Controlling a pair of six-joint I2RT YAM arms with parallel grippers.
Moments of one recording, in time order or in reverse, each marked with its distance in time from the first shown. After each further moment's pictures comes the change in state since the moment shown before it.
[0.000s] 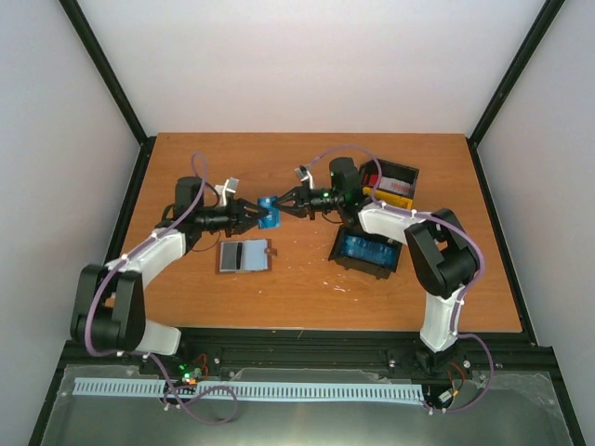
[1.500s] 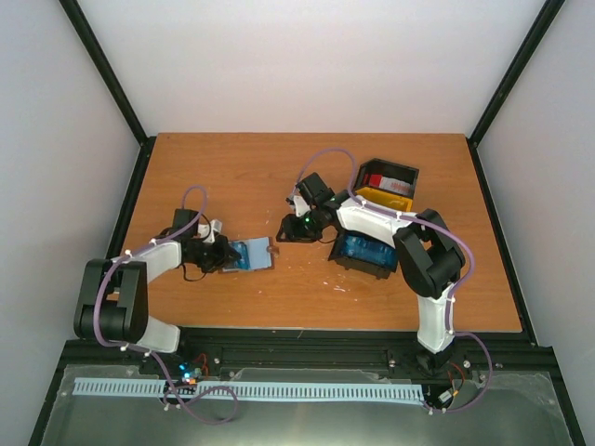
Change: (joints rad) left arm 0.116 -0.009 -0.172 -0.358 -0.401 0.359; right arm 0.153 0.047 0.185 -0.858 0.534 -0.581
